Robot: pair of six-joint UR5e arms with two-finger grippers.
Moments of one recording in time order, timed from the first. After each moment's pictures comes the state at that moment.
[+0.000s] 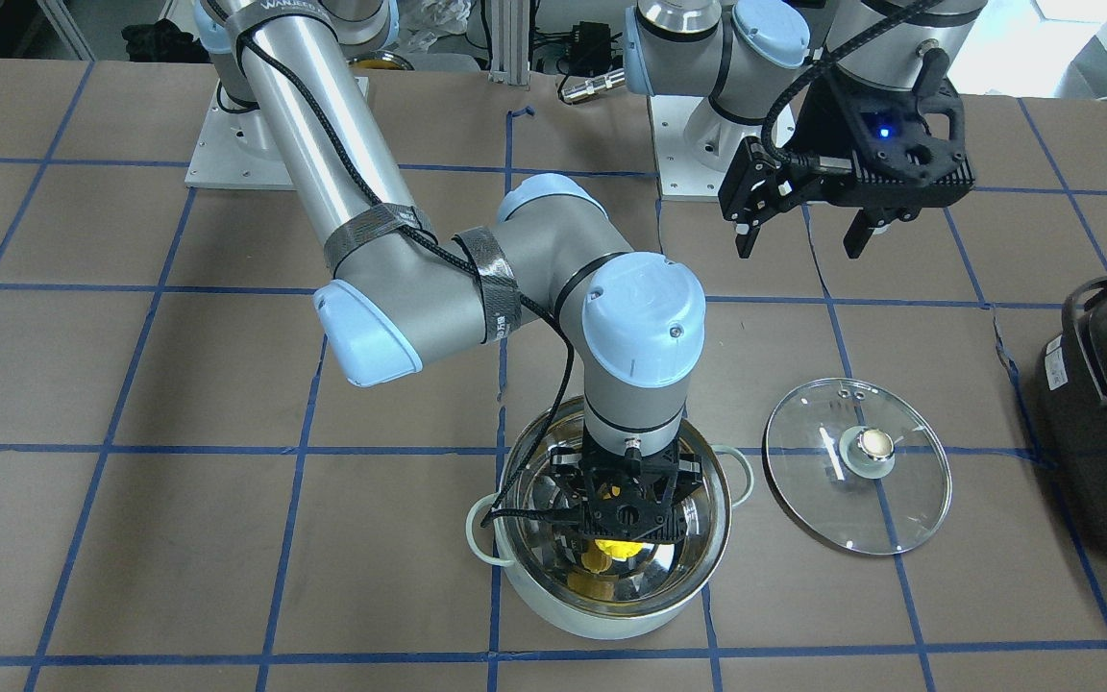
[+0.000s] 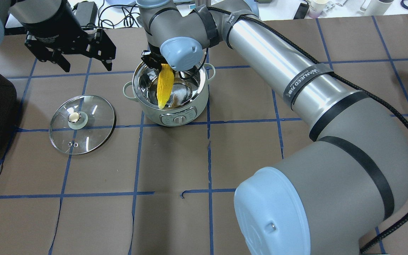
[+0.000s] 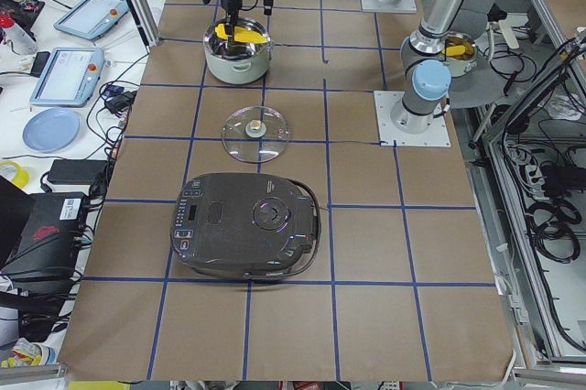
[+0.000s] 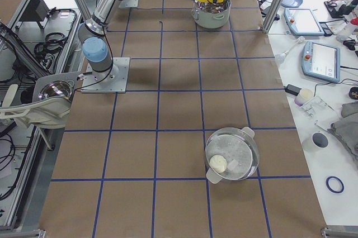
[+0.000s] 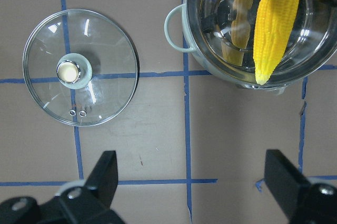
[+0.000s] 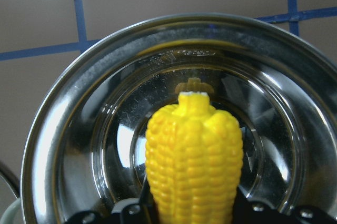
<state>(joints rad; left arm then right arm) -1.58 -1.58 -1.49 -1.54 1.60 -0.03 2.04 -0.81 0.99 -1.89 -1.54 0.58</state>
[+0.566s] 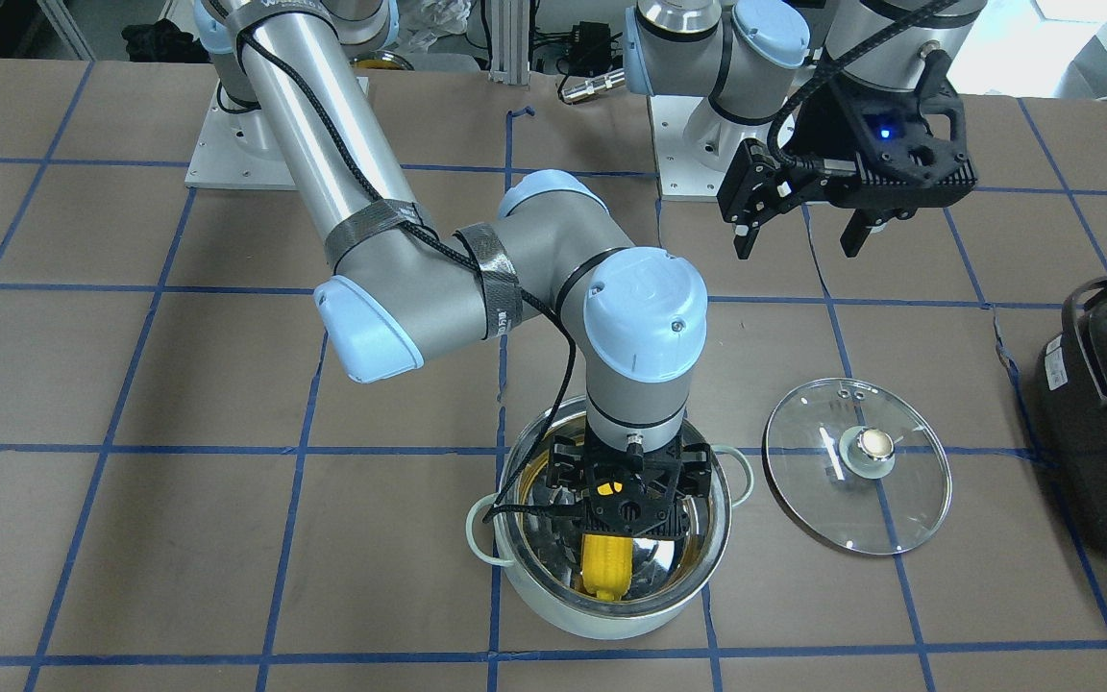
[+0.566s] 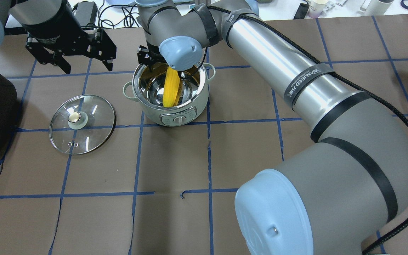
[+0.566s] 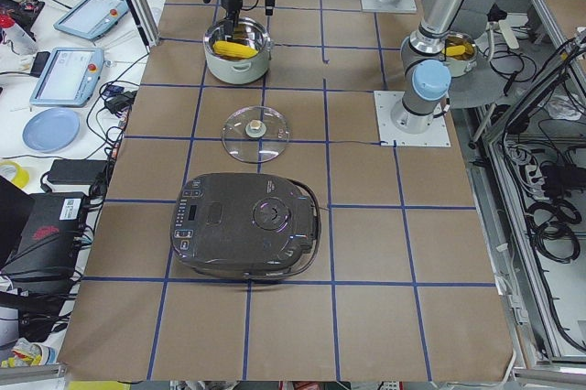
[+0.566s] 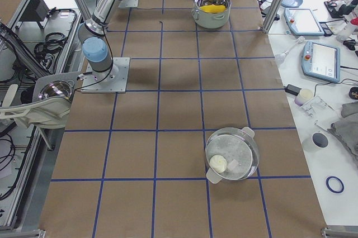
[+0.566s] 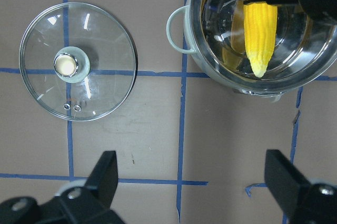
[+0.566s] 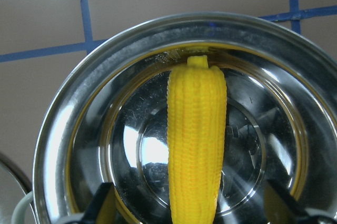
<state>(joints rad) -1.58 -1.57 -1.50 -1.55 1.59 -0.05 2.04 -0.82 0.99 -1.89 -1.53 0.58</state>
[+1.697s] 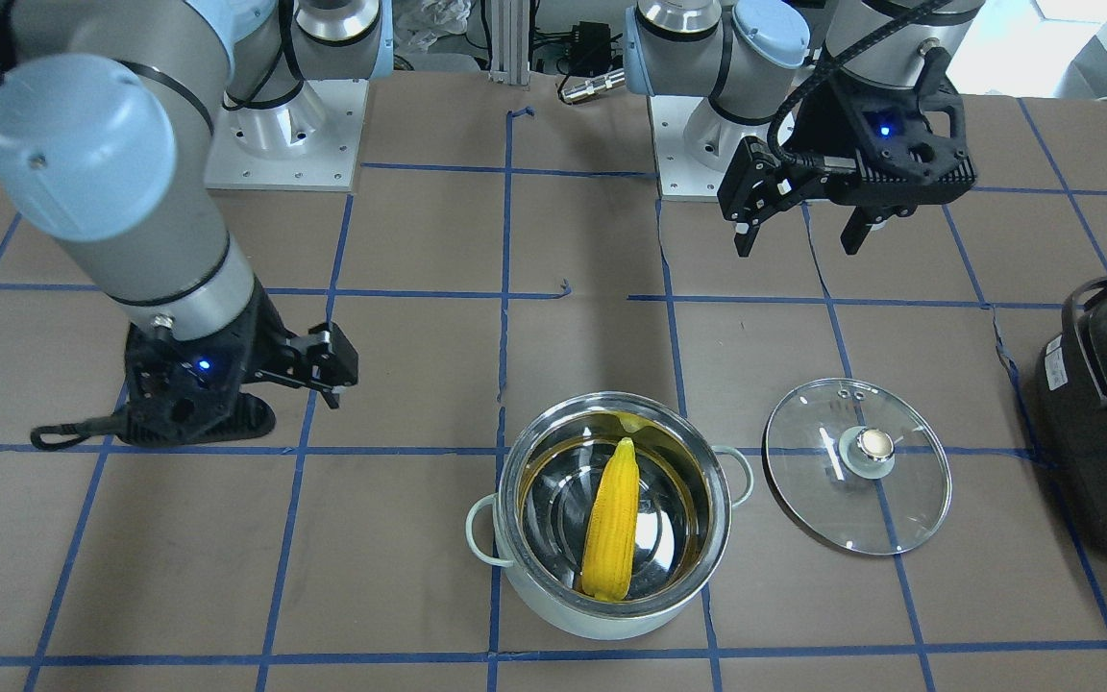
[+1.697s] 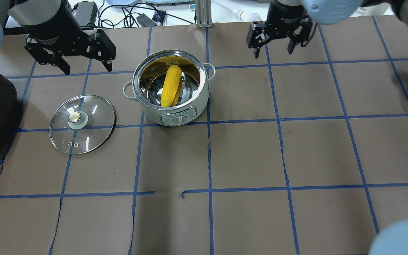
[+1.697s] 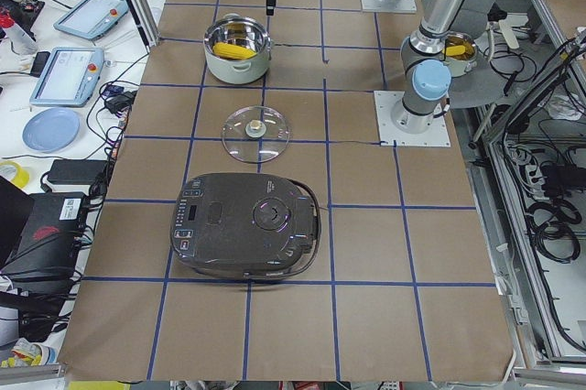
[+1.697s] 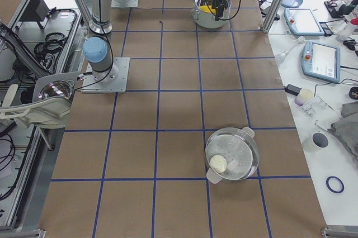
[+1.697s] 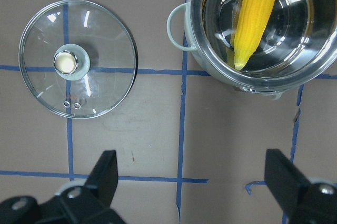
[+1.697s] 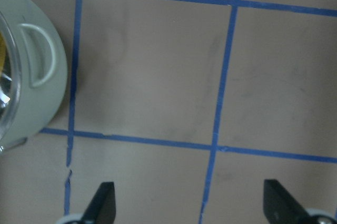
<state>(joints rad) -1.57 -1.57 -1.50 -1.55 1.60 -0.05 1.62 -1.30 1.38 -1.65 -1.55 -0.08</state>
